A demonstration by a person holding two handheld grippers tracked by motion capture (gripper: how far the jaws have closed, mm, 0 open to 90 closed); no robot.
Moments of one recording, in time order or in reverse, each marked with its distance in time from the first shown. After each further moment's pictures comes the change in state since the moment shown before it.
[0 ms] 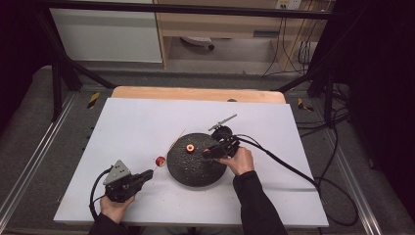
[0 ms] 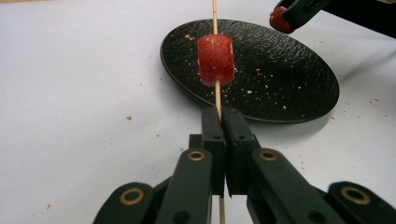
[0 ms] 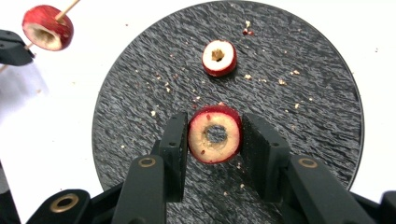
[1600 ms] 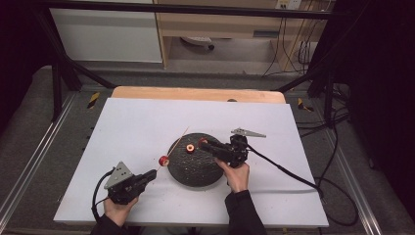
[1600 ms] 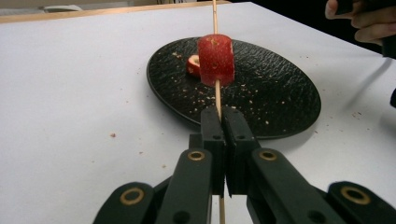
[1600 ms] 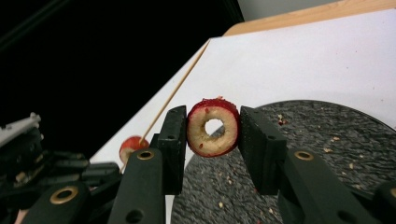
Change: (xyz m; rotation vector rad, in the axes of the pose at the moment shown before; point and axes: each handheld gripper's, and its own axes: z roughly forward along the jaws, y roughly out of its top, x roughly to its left) left arm -0.014 0.002 0.001 -0.063 -0.017 0.011; right arm 0.004 -0.046 -0.011 -0.627 0.223 0.279
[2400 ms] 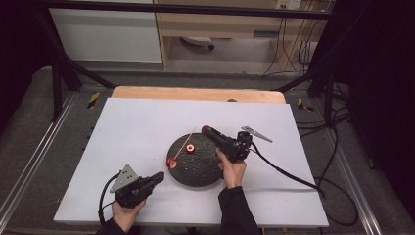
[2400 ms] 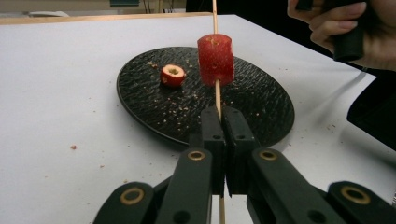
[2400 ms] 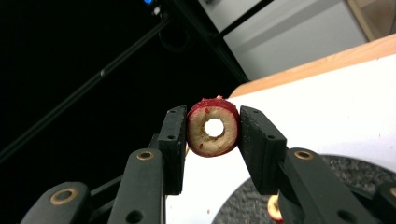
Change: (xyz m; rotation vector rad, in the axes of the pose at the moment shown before) left arm -0.018 -0.002 0.009 -0.048 -0.046 -0.031; right arm -0.008 0.003 0.001 -0.287 0.042 0.128
